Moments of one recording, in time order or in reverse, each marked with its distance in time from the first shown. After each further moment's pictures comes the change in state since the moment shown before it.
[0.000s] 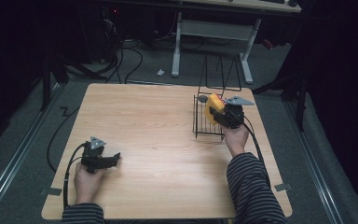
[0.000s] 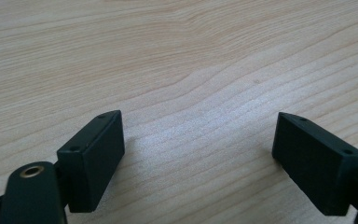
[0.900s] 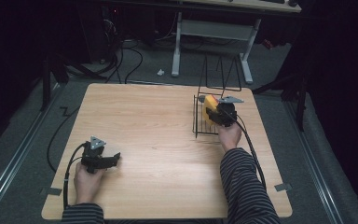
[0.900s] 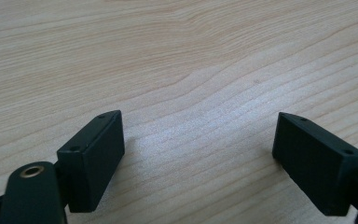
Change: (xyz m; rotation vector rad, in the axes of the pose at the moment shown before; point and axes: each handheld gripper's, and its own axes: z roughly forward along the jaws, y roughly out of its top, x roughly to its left) left arm 0.000 0.000 0.000 0.000 0.000 0.000; right arm -0.004 -0.010 0.039 0.079 -0.052 0.028
